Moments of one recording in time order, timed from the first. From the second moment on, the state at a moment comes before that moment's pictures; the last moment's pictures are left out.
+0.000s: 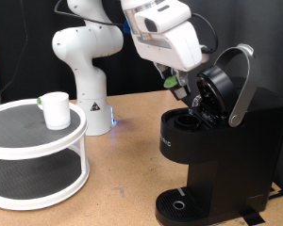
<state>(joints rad) 0.31 -0.19 -0.26 -2.19 0.38 2.11 -1.03</state>
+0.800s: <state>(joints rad) 0.31 -0.17 -0.18 -2.27 0.34 2.22 -0.98</state>
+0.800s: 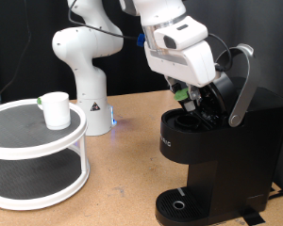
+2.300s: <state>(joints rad) 0.31 -0.10 -0.17 -2.29 0.32 2.30 -0.98</state>
